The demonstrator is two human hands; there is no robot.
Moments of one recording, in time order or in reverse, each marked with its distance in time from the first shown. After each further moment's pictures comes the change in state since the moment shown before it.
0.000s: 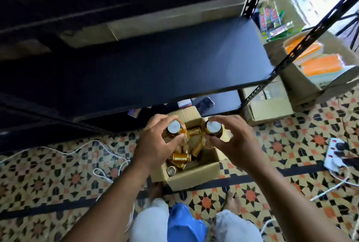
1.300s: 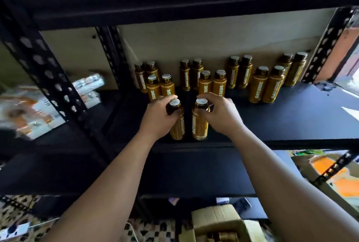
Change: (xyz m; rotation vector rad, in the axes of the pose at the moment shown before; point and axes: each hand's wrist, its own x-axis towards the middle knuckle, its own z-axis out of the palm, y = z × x) left_hand 0.079 0.102 -0.405 0.074 0.460 0.198; right_hand 0.232 -0.395 -0.069 -0.053 0.207 -0.298
